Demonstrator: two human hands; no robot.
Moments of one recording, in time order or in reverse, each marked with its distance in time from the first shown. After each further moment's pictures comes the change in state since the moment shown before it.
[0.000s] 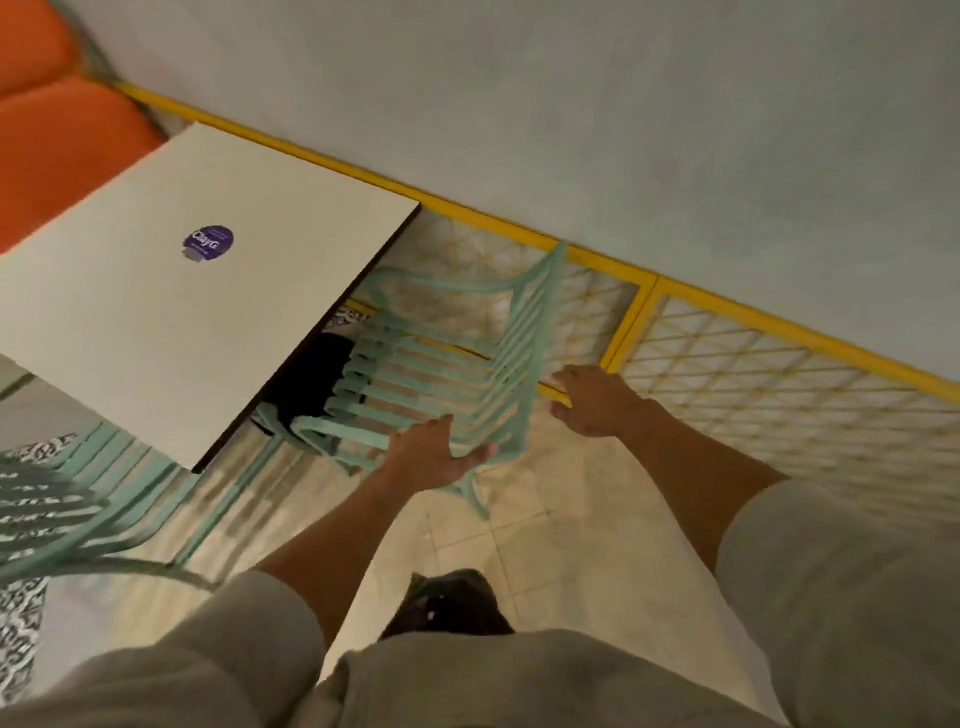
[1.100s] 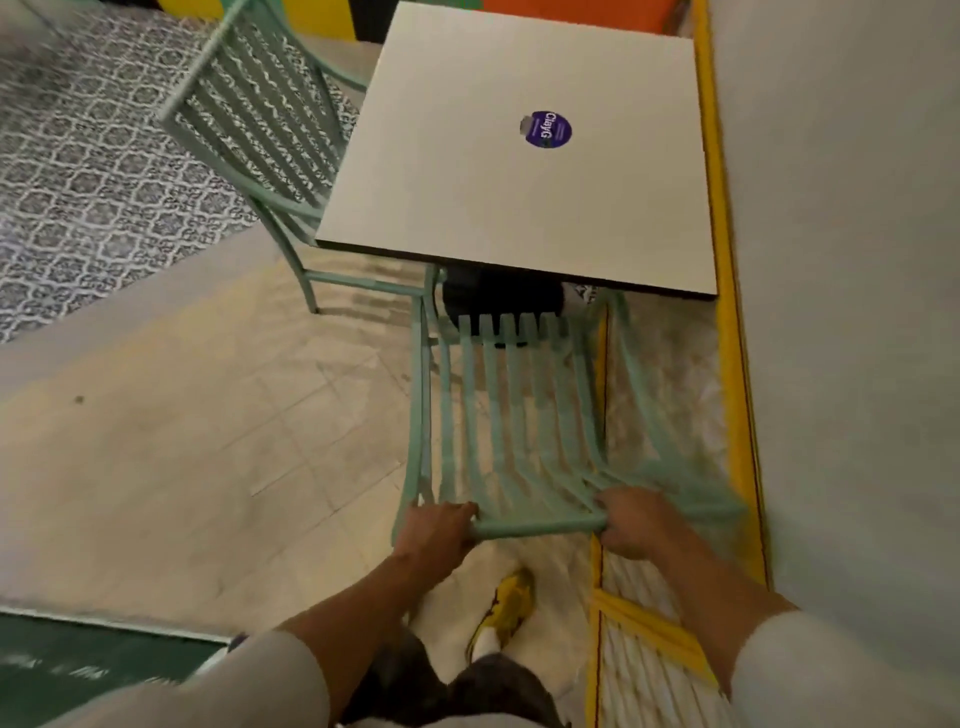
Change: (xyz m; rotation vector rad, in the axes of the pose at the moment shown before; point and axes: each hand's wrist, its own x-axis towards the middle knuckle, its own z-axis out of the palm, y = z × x) left_hand 0.178 0.159 0.095 -0.402 0.161 -0.825; right_hand 0.338 0.083 -0.055 -0.751 -0.409 -0.794
